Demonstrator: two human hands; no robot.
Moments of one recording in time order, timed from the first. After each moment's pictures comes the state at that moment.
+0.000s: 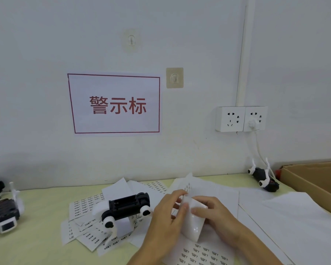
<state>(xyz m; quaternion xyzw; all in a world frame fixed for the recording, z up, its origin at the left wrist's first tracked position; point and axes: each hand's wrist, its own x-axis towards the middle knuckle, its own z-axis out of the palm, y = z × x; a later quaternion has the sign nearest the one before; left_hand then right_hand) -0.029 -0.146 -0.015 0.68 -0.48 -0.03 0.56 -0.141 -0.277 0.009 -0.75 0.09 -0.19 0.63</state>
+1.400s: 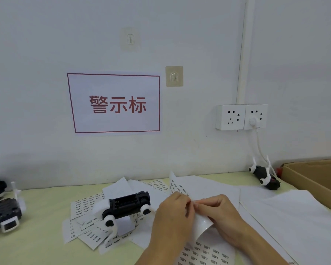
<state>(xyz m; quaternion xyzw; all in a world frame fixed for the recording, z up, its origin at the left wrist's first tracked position) -0.054 -0.151 0.009 0.75 -0.48 0.15 0.43 -0.143 -0.285 -0.002 -0.69 0.08 -0.22 0.69</state>
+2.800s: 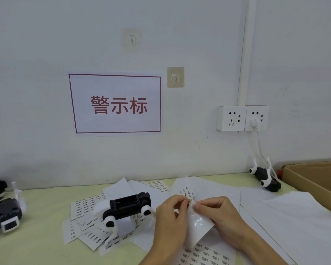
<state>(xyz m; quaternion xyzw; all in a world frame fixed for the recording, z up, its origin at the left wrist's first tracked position) -0.053 -0.152 0.001 0.70 -0.37 -0.01 0.61 -0.140 -0.286 -0.004 -0.69 0.12 -0.23 0.68</state>
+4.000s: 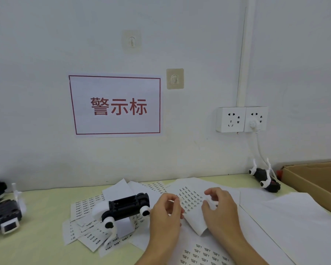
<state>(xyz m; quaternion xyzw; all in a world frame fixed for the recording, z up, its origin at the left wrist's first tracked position) -0.047 -0.150 -0.002 0.67 -0.28 -0.08 0.68 -0.129 -0.273 -0.010 -0.77 0.31 -0.43 0.37</state>
